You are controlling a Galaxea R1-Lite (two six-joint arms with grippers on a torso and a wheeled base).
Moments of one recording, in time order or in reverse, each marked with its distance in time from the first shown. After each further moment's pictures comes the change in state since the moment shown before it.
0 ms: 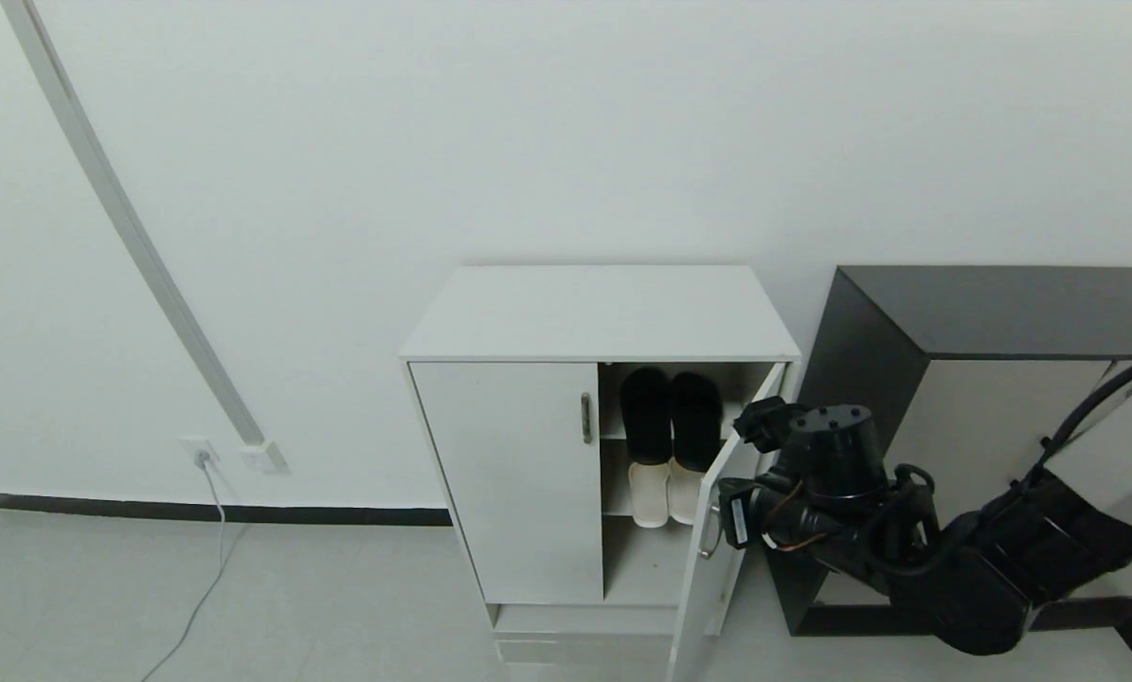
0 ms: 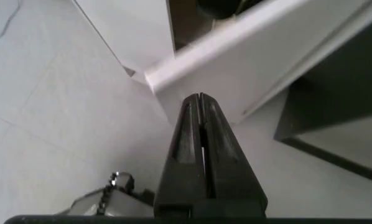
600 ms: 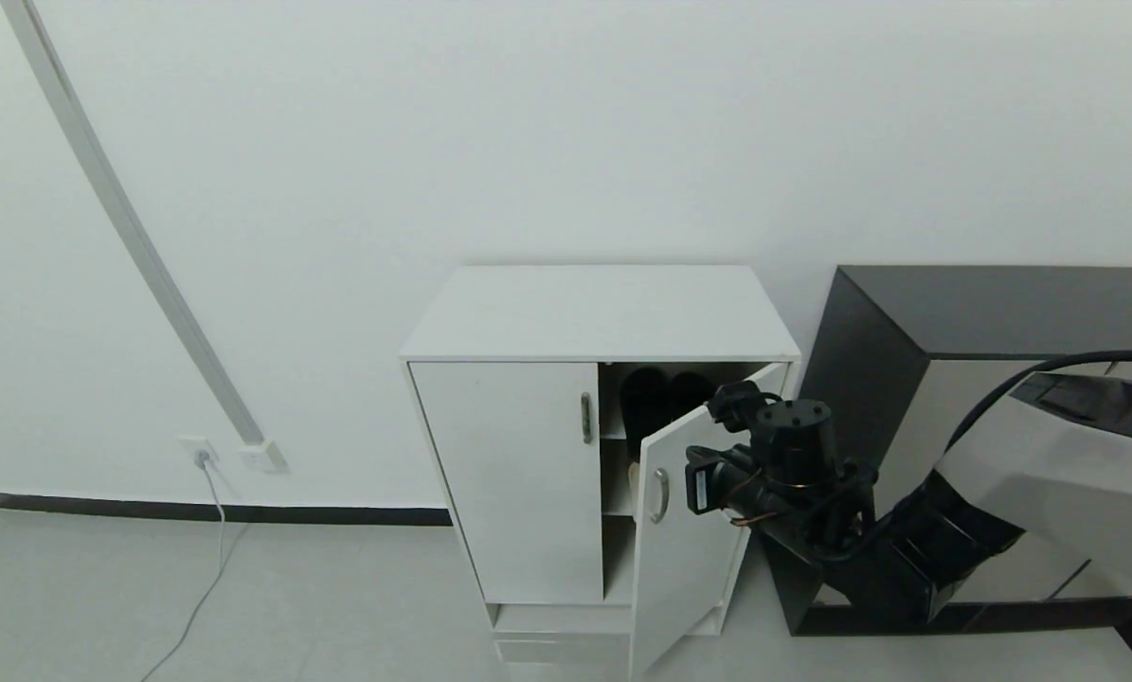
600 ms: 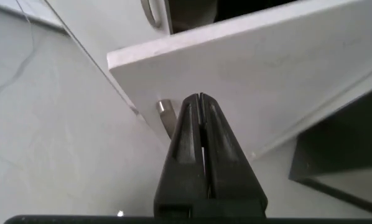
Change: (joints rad) left arm 0.000 0.000 0.000 0.000 0.001 -0.001; right arm 0.000 0.159 -0.123 -0.207 0.001 0.018
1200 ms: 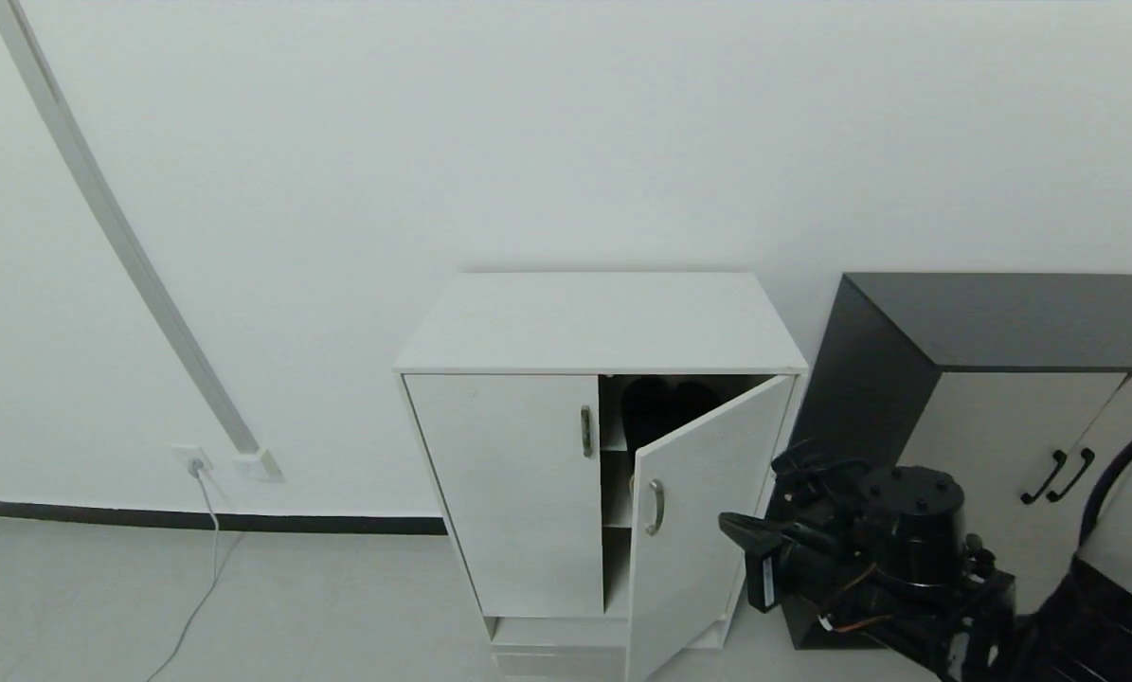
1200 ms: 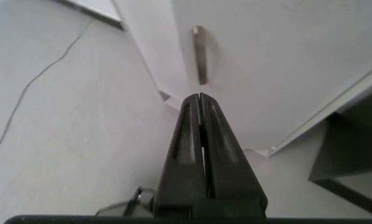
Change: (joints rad) left arm -0.001 0.000 0.000 0.000 -0.001 0.003; right arm 0.022 -0.198 0.484 -0.261 0.156 -0.004
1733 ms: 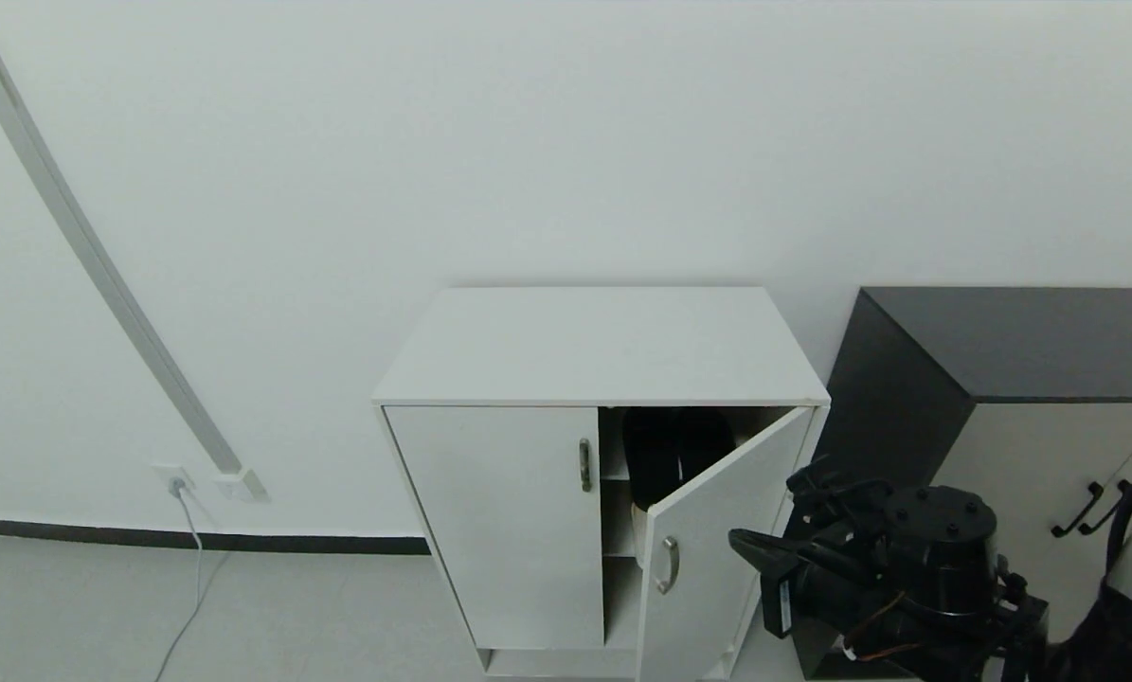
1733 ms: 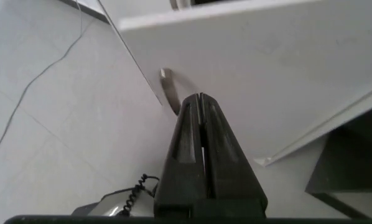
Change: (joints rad) left arm 0.000 0.000 0.001 -0.001 0.000 -0.001; right arm 0.025 -0.012 0.068 -0.050 0.004 -0.003
